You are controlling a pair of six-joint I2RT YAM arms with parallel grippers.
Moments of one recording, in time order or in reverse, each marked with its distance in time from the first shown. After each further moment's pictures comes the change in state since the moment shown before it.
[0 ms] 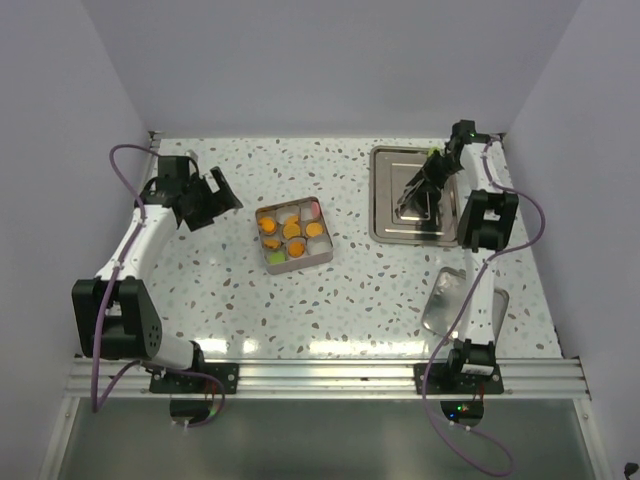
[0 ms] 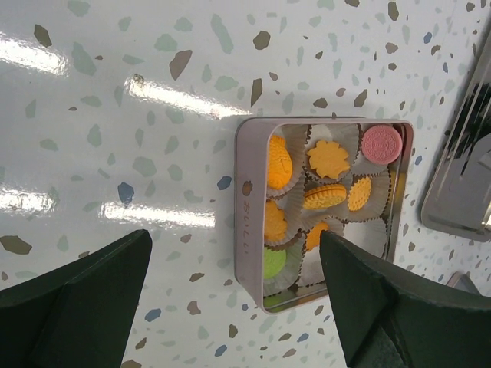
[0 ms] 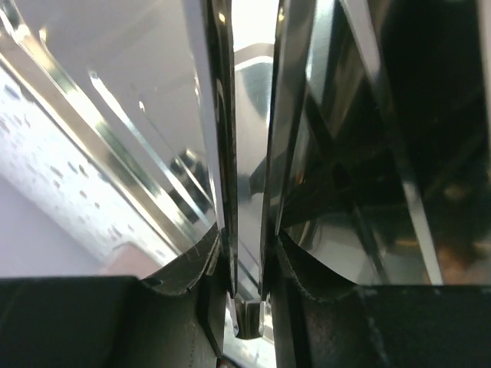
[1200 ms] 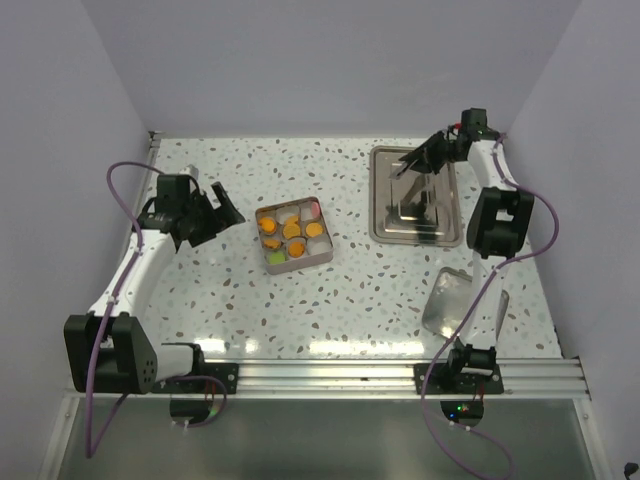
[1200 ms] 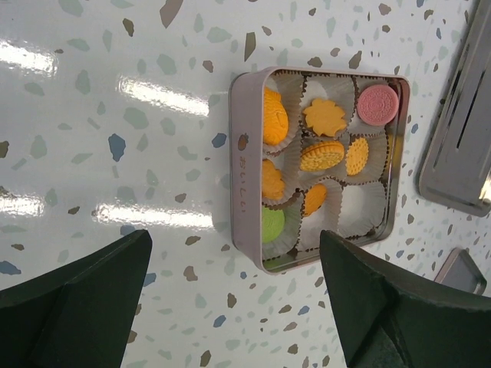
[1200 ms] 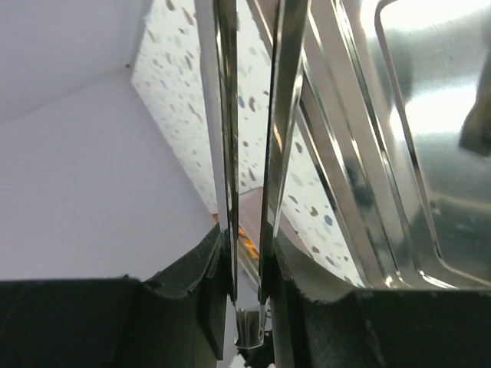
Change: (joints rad) left arm -0.030 -0.182 -0.149 0.005 0.000 -0.033; right arm -0.003 -0.267 -0.309 0.243 -0.301 0.192
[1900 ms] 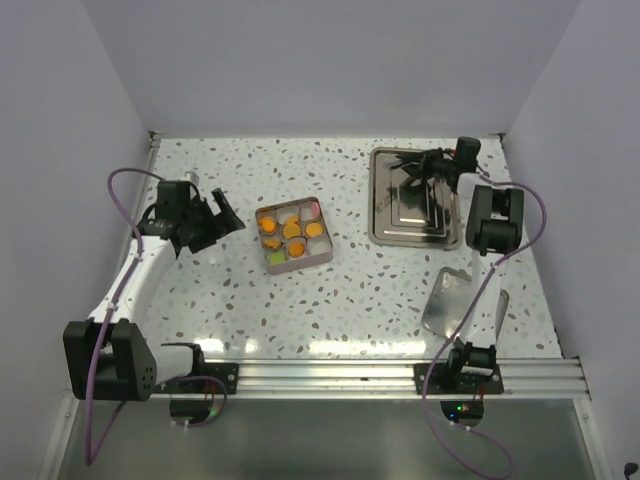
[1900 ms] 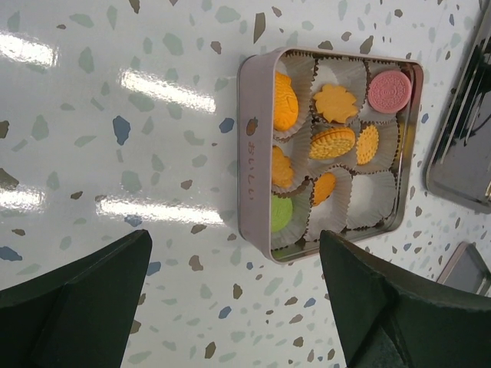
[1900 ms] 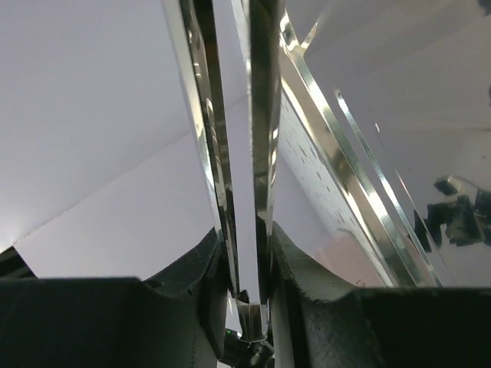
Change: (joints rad) left arm 0.000 -0.038 -0.052 0.000 0.000 0.000; right arm -0.019 0.106 -0.335 0.952 -0.158 0.735
